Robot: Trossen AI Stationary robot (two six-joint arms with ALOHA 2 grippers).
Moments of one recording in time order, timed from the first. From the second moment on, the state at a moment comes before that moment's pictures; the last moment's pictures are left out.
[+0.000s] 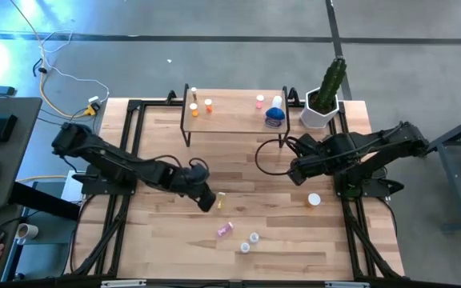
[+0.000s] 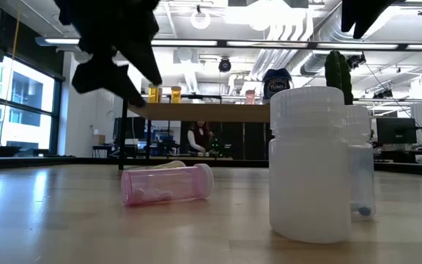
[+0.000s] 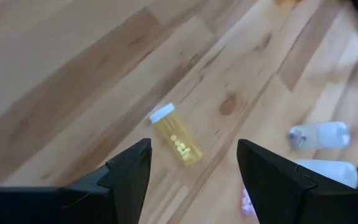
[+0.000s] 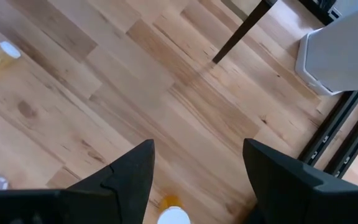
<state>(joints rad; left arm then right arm) -0.18 1.46 0.89 -0.37 -0.26 -1.03 0.28 1.37 1.49 -1.57 0.41 1.09</state>
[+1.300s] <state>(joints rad) -0.20 1.76 0.90 -0.17 -0.24 -1.20 0.28 1.37 1.49 -1.57 0.47 1.03</state>
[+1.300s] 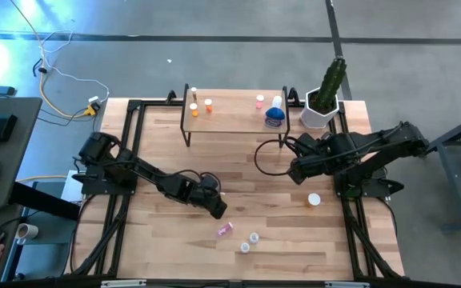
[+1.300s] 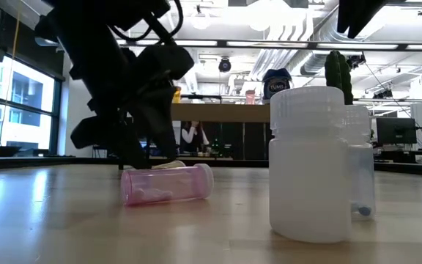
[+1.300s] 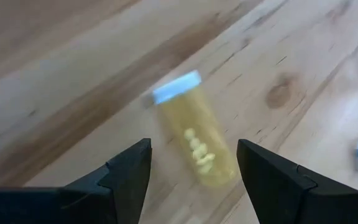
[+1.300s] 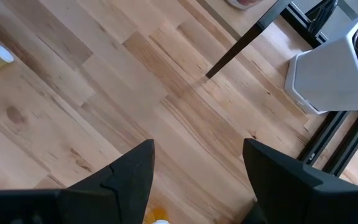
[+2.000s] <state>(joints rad) -0.20 1.86 1.04 -0.40 -0.26 -1.05 0.28 1.37 1.49 -1.56 0.47 1.04</state>
